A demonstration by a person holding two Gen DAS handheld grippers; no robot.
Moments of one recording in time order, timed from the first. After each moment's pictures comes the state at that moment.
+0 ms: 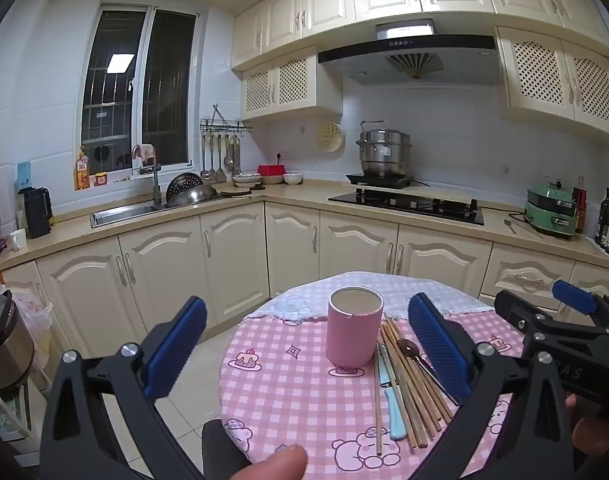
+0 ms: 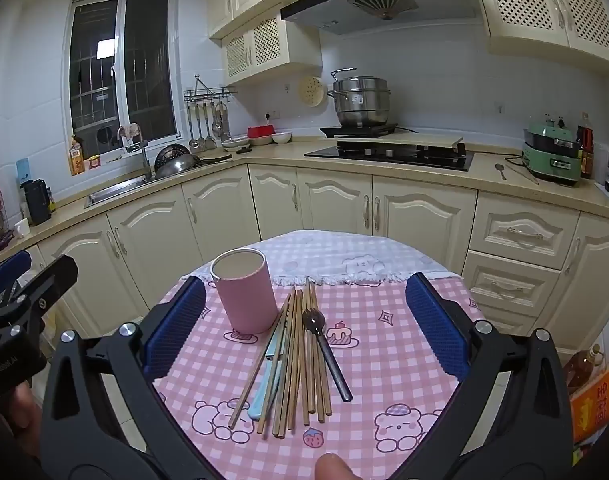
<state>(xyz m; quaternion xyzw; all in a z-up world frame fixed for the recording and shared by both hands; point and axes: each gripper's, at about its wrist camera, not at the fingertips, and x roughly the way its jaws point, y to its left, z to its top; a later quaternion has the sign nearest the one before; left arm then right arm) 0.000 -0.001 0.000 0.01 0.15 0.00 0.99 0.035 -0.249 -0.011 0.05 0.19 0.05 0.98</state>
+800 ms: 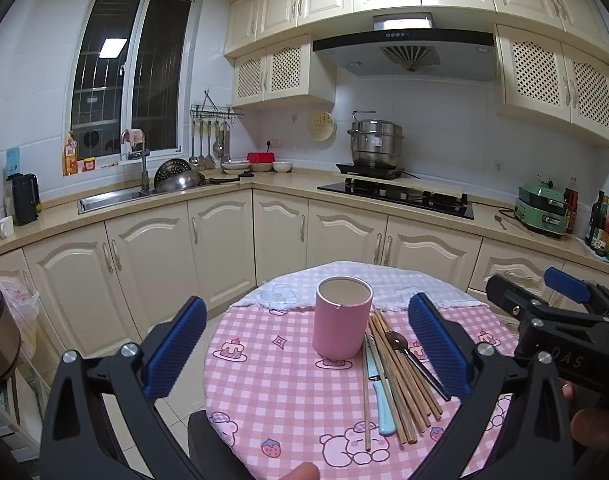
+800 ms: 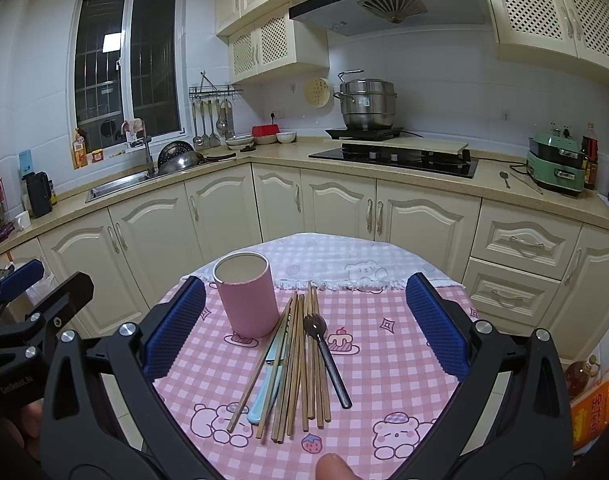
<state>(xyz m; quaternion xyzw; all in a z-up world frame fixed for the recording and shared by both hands) 0.013 -0.001 -0.012 -0.01 0.17 -0.02 0.99 0.036 -0.243 -0.005 0.04 0.19 0.05 0.98</state>
